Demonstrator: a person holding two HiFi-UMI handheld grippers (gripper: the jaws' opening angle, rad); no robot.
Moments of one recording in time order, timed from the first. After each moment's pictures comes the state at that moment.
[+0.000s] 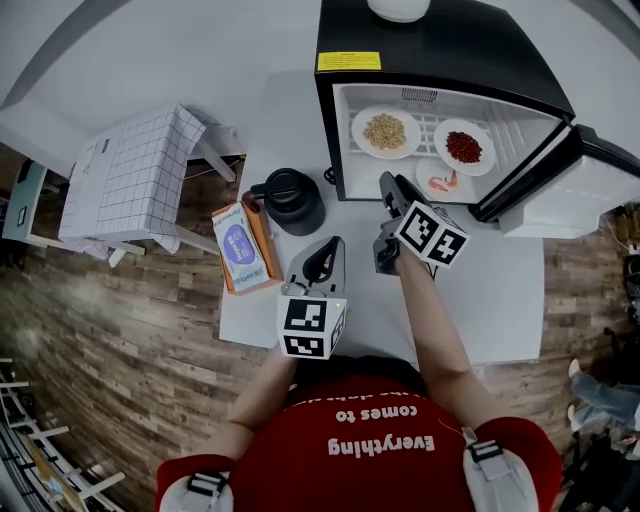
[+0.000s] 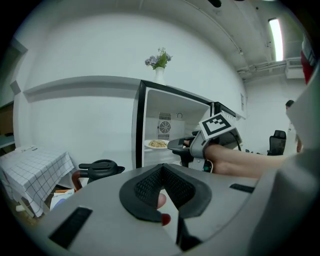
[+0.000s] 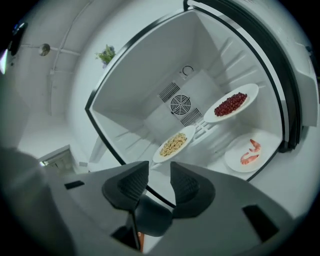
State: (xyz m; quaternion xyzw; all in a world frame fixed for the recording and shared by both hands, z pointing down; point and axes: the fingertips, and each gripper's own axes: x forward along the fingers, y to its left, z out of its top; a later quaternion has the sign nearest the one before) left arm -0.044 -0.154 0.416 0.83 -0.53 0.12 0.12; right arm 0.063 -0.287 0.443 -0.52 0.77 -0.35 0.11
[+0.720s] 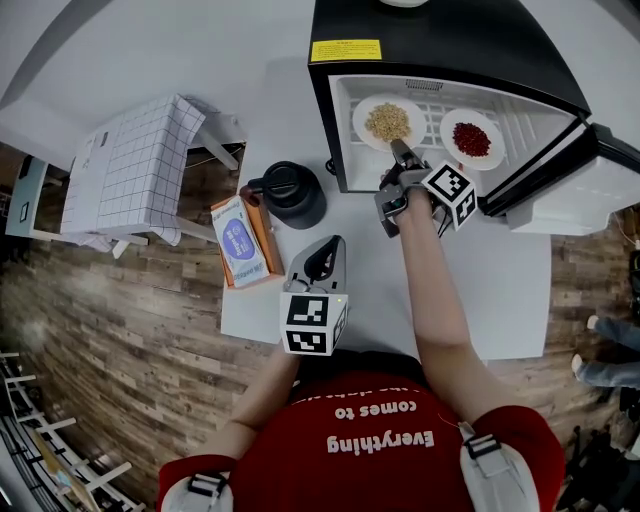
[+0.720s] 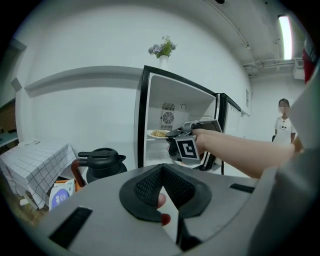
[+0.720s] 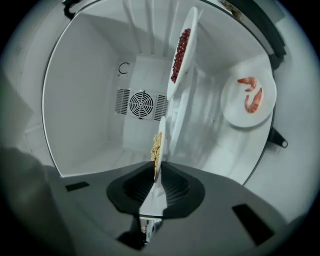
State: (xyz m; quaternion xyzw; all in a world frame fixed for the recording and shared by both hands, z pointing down) left arm -0.044 -0.161 0.446 0.81 -0.54 0.16 0.15; right arm 0.078 -0.358 0.475 -0.44 0.62 -0.57 0.31
